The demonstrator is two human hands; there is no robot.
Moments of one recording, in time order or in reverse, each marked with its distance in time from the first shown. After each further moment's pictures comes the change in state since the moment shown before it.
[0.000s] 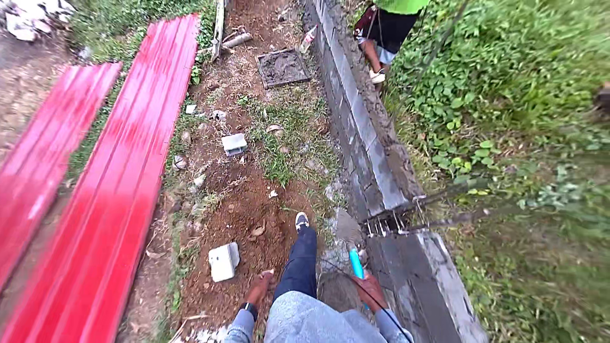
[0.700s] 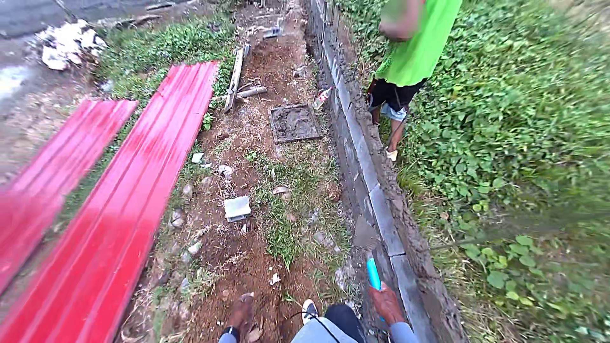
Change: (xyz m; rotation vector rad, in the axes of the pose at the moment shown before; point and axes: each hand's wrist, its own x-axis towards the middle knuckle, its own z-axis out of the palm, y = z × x) left_hand 0.228 0.406 -0.090 0.053 0.203 -0.034; right_hand 0.281 -0.427 -0.173 0.025 0.132 -0.010
